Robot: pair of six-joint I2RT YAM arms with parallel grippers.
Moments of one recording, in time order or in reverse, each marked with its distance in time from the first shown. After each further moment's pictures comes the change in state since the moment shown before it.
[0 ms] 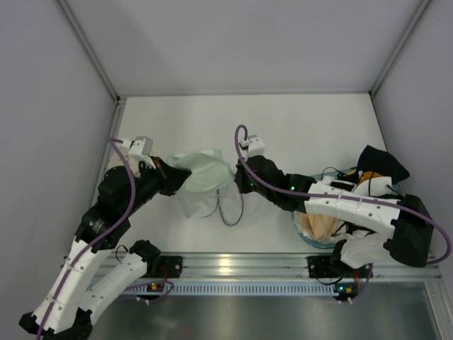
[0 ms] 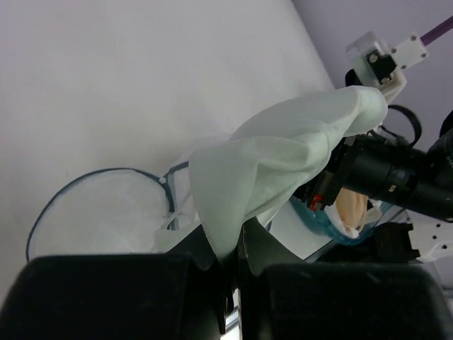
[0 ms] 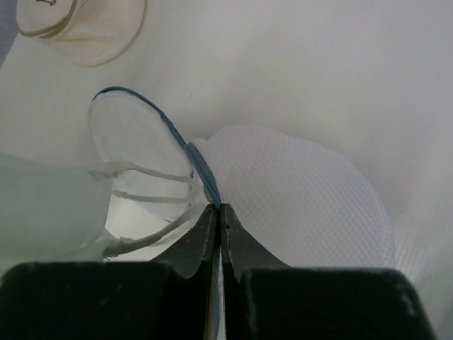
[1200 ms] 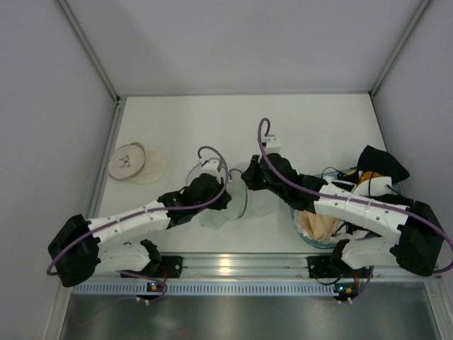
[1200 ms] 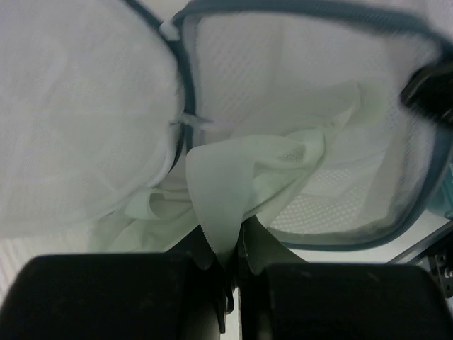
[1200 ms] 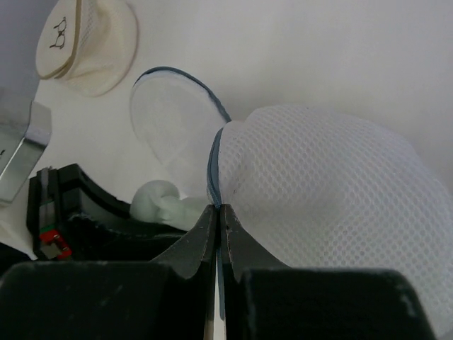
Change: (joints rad) left arm -0.409 0.529 -0.342 0.487 -0.311 -0.143; right arm -0.112 -0.085 -0.130 0.097 -0.061 0.152
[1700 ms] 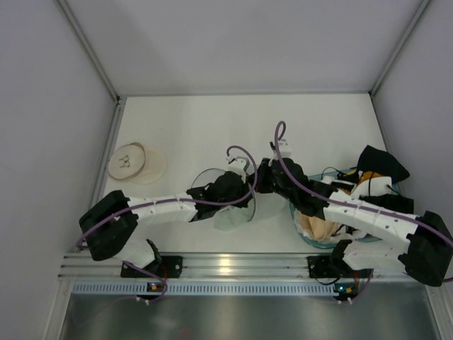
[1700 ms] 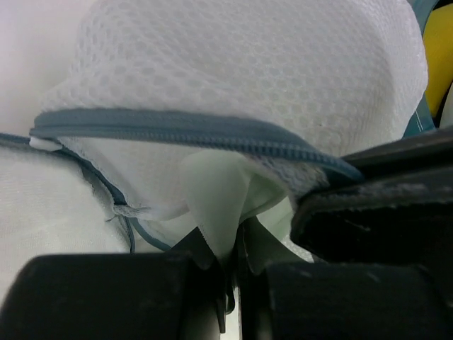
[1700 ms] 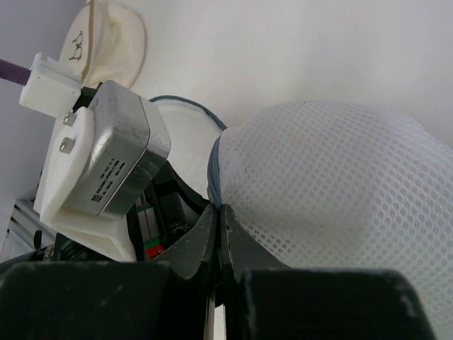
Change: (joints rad) left arm -0.084 0.340 0.159 0.220 0.008 0.084; right arm -0.031 -0.101 -0.118 0.072 -0.074 0.066
